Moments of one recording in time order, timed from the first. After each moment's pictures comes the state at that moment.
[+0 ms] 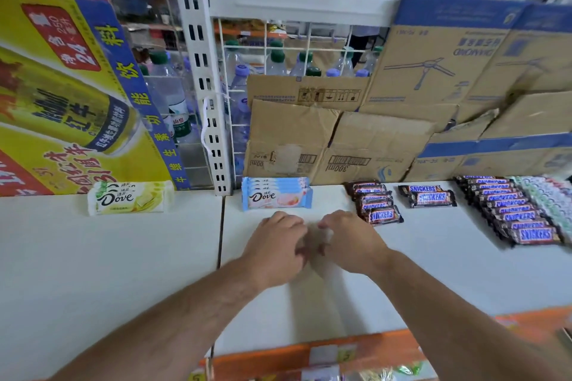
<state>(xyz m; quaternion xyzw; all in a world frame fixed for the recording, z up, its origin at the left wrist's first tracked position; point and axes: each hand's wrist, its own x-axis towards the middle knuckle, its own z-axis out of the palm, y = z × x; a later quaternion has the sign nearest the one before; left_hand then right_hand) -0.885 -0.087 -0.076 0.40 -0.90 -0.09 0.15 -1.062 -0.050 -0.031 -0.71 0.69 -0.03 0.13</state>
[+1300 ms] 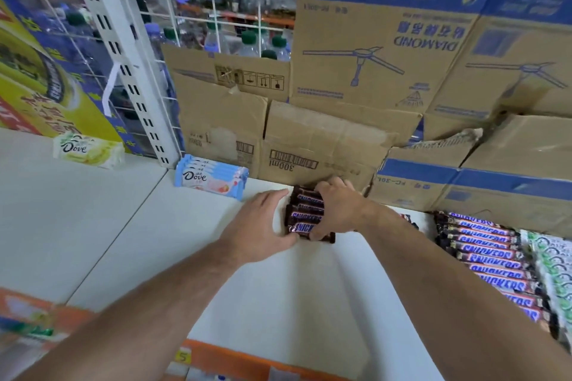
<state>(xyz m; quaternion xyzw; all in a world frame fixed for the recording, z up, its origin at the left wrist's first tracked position) -1.045 -0.089 -0.087 0.58 -0.75 -0.18 0.27 -1.236 -0.138 -0.014 -0.79 0.58 0.08 0.16</state>
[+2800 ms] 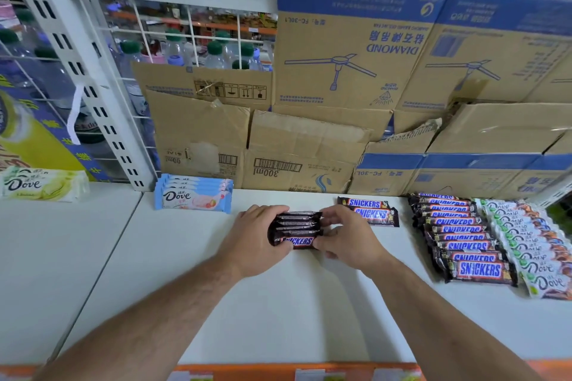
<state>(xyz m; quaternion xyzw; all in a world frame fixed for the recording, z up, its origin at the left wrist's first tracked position) -1.038 -0.081 -0.069 0.50 -0.79 -0.21 0.28 -1.250 -0.060 -0.053 -0.53 0.66 -0.31 0.43</state>
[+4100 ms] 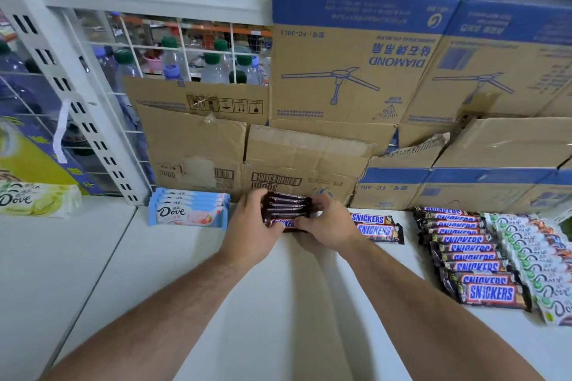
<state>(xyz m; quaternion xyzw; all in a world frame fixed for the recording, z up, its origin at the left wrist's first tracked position) -1.053 -0.125 -0.067 0.59 -0.67 -0.26 0.37 -1.230 -0.129 -0.052 -0.60 0.67 -0.30 0.31</state>
